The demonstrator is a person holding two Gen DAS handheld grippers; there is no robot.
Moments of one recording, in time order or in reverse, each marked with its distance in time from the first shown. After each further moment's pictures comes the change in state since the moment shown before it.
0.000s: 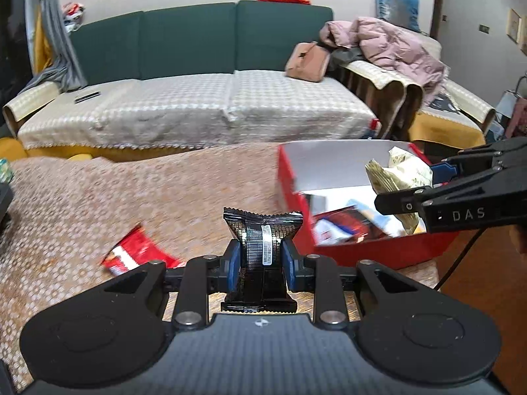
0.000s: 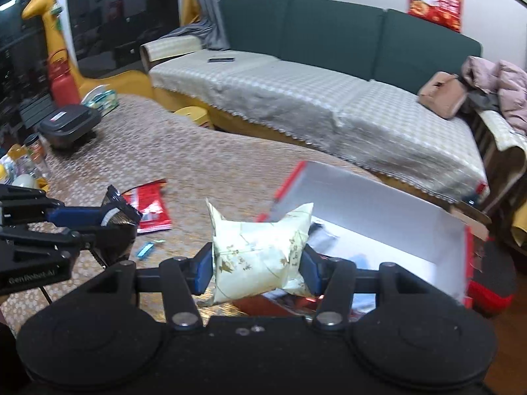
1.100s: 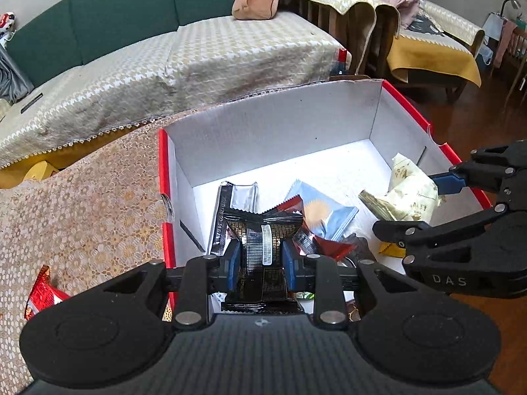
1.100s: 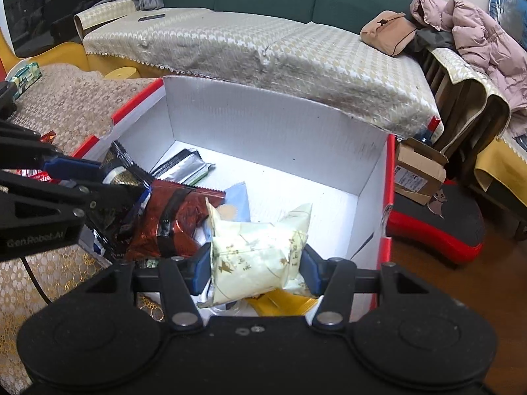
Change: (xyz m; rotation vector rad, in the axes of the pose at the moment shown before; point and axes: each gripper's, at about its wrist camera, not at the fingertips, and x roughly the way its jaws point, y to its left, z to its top) left arm 0.138 -0.120 0.042 0.176 0.221 -0.013; right arm 0.060 -0.107 -0.053 0.069 0.167 -0.124
